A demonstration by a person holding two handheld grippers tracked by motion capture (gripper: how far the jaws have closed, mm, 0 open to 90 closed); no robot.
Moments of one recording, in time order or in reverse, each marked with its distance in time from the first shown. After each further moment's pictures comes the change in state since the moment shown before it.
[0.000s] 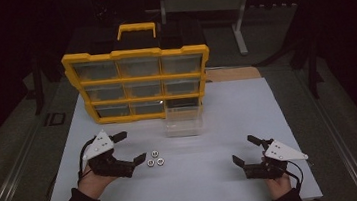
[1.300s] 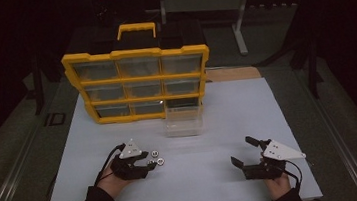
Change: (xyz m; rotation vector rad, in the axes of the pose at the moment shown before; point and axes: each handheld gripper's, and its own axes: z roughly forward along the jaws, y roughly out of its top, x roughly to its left) left arm -0.003 -0.049 0.064 0.375 -0.030 0.019; right arm 0.000 -0.001 0.003 0.021 0.032 0.009
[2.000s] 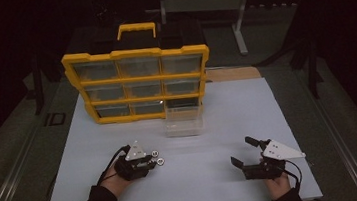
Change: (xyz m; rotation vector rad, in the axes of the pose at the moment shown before) left arm 0.000 -0.005 0.013 0.030 0.021 0.045; right arm -0.001 -0.001 0.001 0.006 0.004 0.009
